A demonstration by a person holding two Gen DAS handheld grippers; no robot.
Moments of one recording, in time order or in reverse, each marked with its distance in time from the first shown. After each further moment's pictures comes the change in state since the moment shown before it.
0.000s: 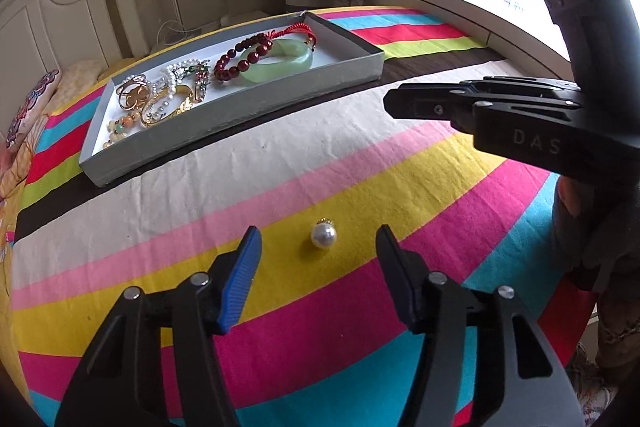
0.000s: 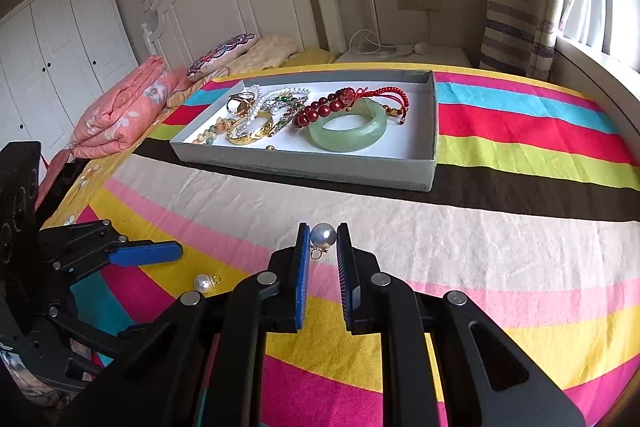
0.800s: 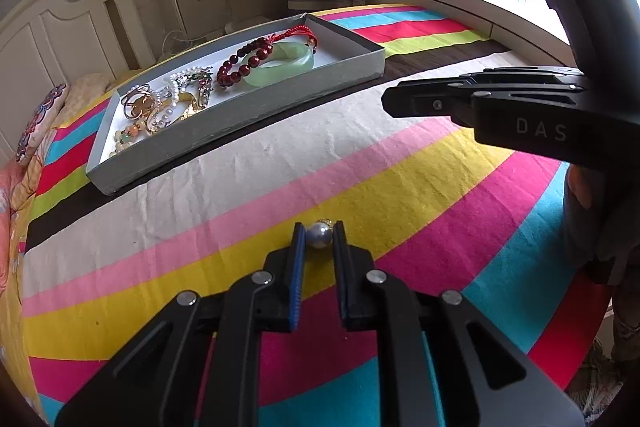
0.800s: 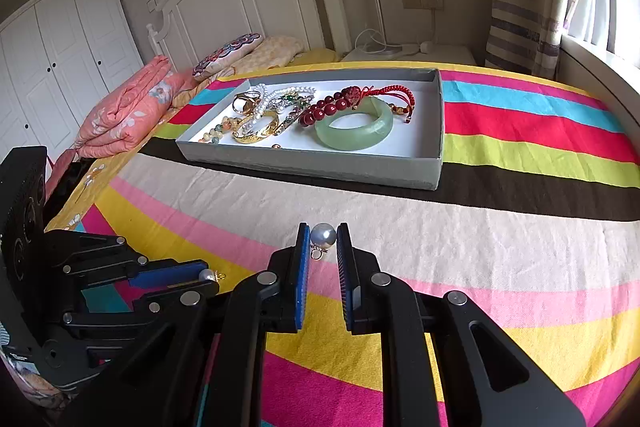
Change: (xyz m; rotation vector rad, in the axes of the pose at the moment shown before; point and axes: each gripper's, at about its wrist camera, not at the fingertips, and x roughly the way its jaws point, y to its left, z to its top) left arm 0.000 -0.007 -0.004 0.046 -0.027 0.062; right arm 0.001 -0.001 -0.001 0.003 0.006 0.019
